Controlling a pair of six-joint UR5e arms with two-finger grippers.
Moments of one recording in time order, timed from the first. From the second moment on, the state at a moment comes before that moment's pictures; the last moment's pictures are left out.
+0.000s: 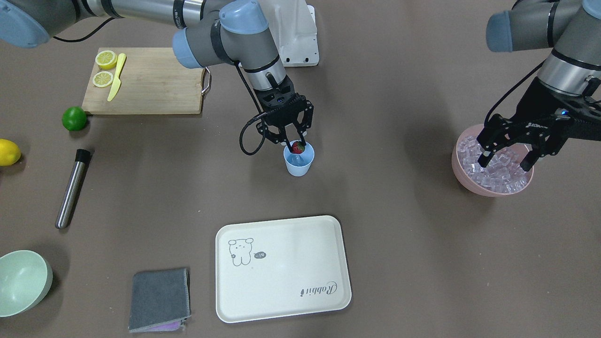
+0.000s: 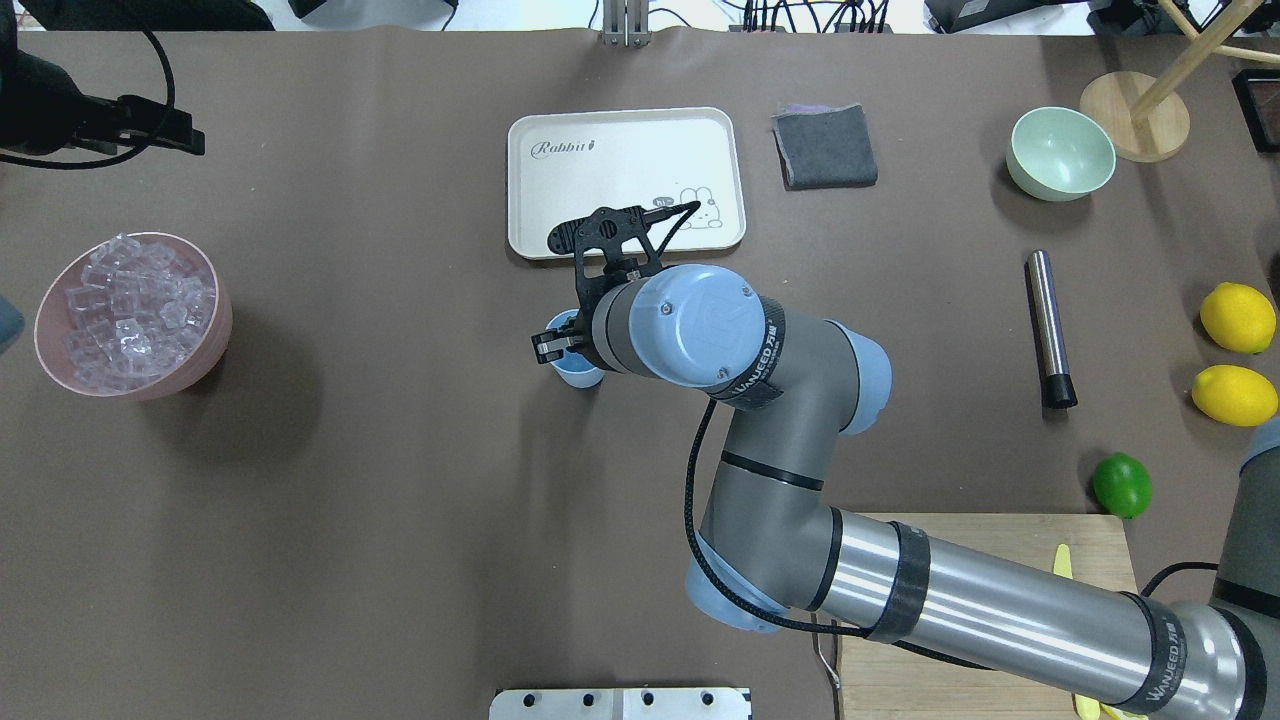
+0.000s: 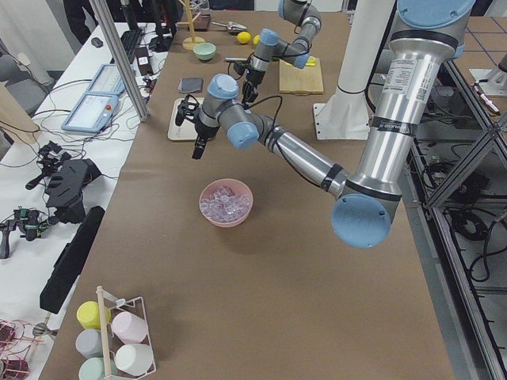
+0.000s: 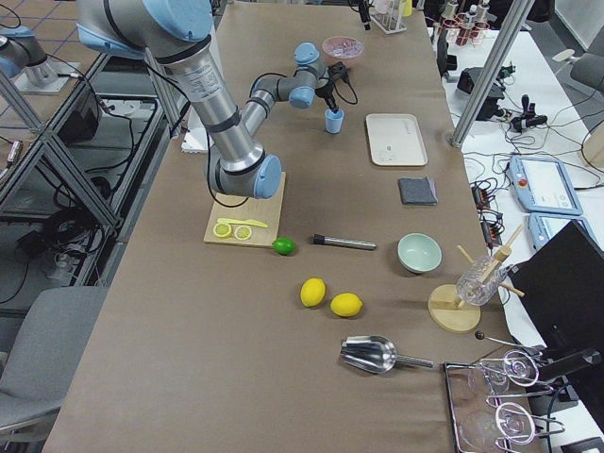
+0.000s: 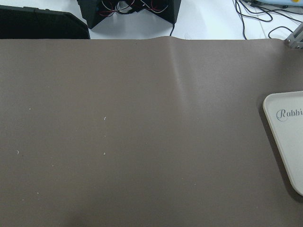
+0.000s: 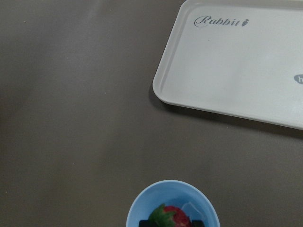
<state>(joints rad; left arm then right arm) -1.09 -1.80 -1.87 -1.95 -2.04 -0.84 0.44 -0.81 1.57 -1.18 1.59 0.98</state>
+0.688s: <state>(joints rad) -1.09 -1.81 -1.86 -1.95 -2.04 -0.84 0.43 -0.80 1.56 -1.18 1.56 1.01</state>
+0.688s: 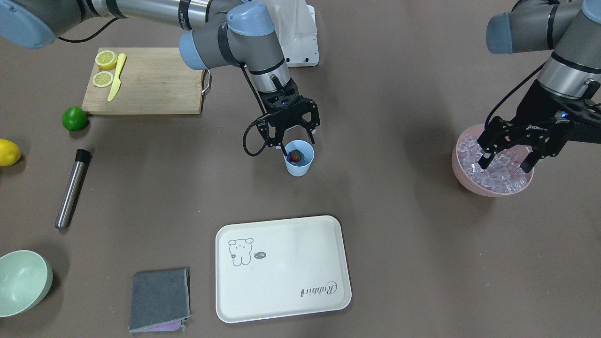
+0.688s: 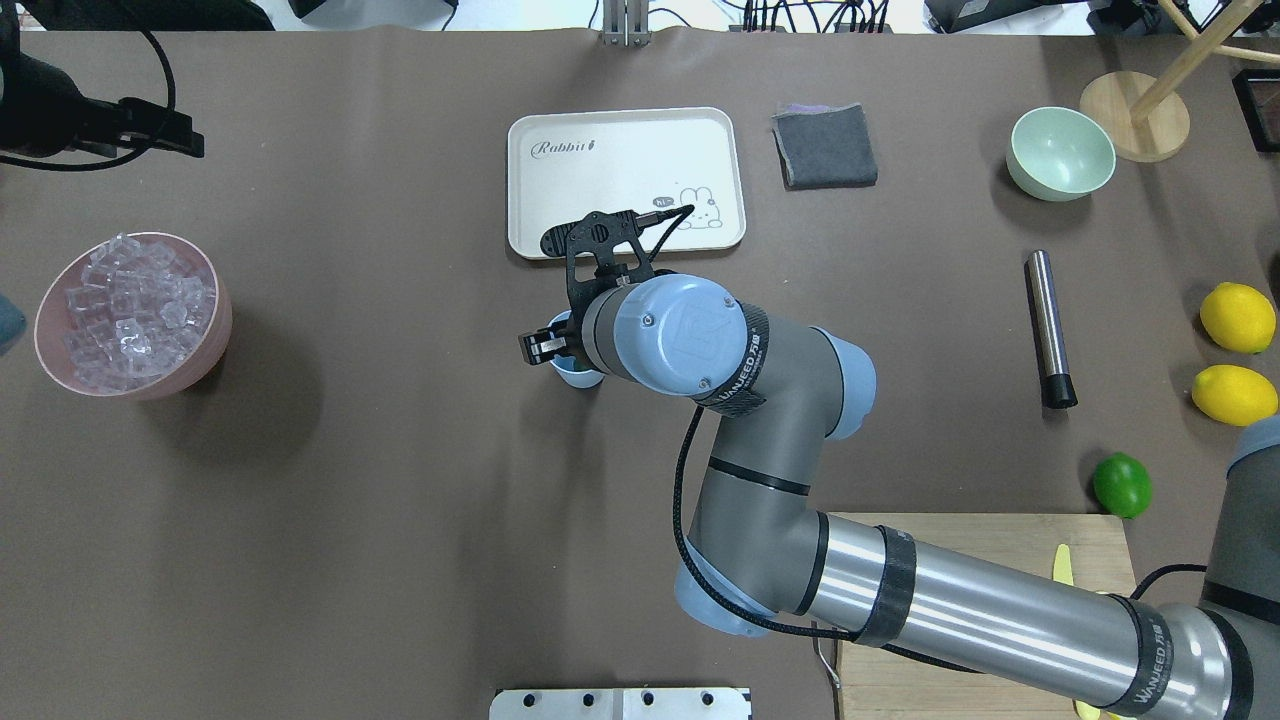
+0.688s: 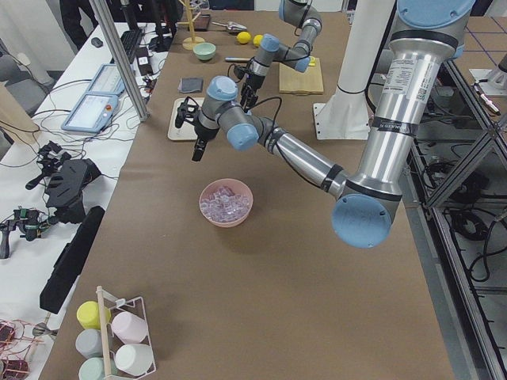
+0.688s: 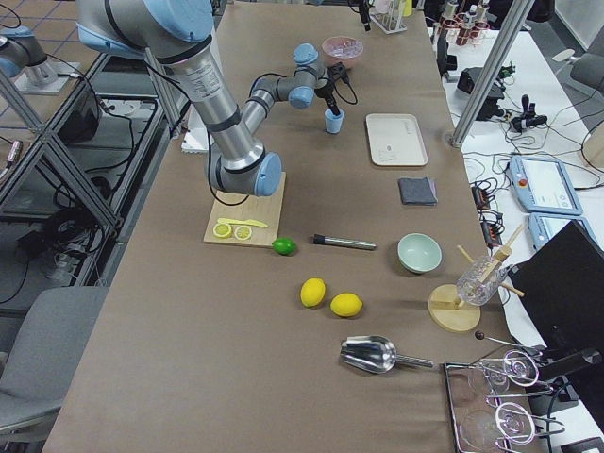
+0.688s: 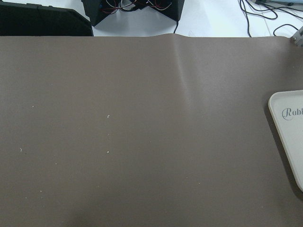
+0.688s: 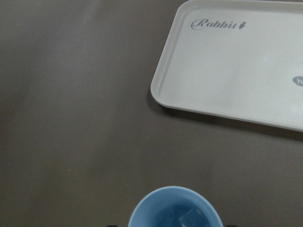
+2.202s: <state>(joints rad) -1.08 -1.86 -1.87 -1.95 -2.04 -0.84 1.12 -1.23 1.50 -1.54 2.25 0.48</state>
